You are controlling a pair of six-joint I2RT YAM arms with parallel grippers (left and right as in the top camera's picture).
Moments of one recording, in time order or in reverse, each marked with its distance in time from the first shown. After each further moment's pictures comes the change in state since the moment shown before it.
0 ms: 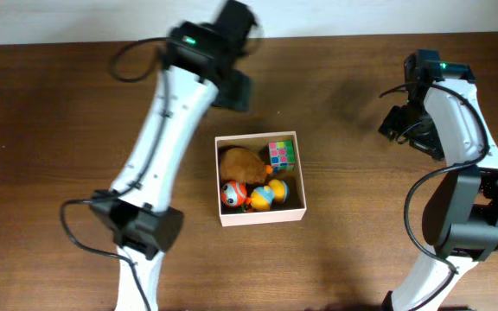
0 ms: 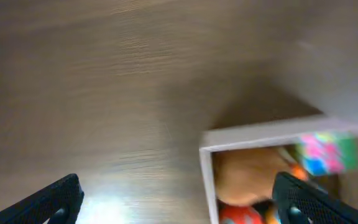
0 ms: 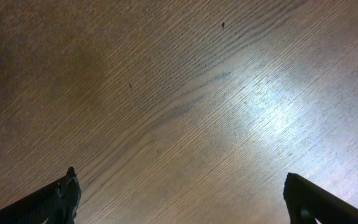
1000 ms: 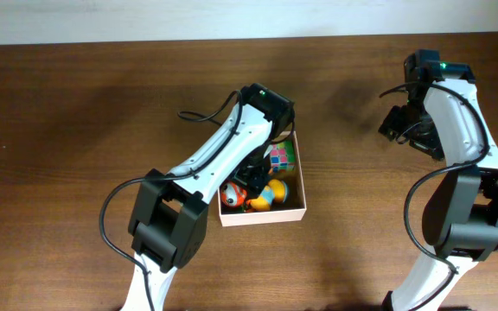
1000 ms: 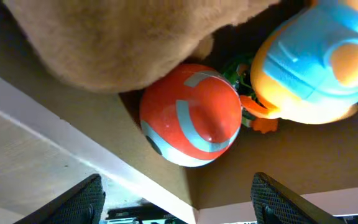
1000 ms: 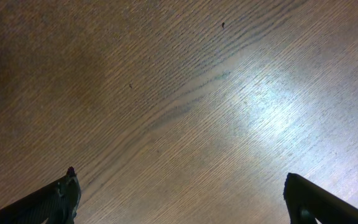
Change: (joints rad) left arm -0.219 0.000 -0.594 -0.048 0.166 0.178; right arm 0.000 0.000 0.000 0.000 0.000 0.000
